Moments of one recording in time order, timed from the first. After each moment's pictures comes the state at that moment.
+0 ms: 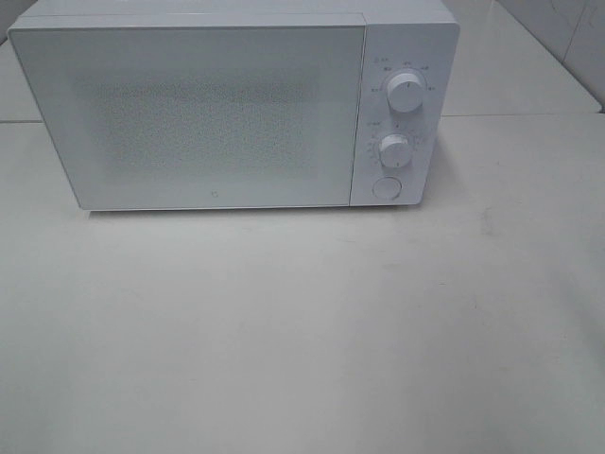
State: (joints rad) left arm 0.07 0.00 -0.52 -0.09 1.07 0.09; right arm 0.13 0.59 -0.53 0.04 0.37 0.03
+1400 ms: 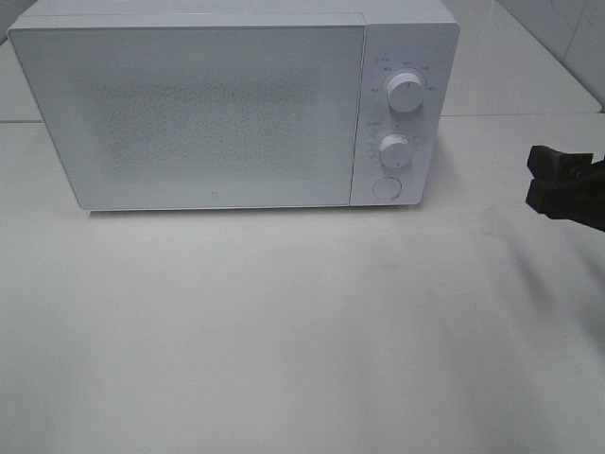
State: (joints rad) left arm 0.07 0.00 -0.52 -0.09 1.07 0.09; right arm 0.14 1.36 -0.21 0.09 -0.91 0.00
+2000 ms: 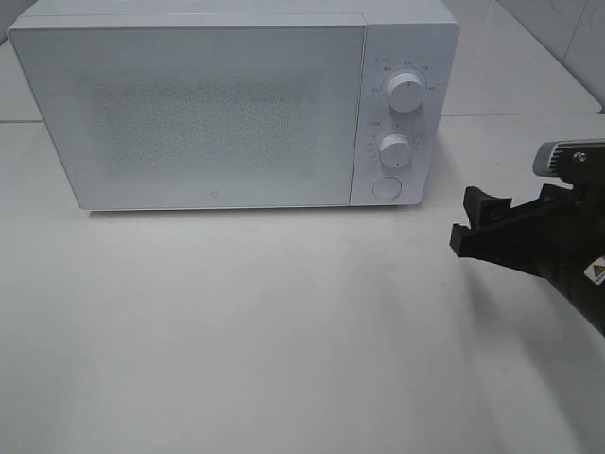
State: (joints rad) left arm 0.07 0.00 -0.52 -0.09 1.07 0.09; right arm 0.59 1.61 -0.21 0.59 -1.17 -0.14
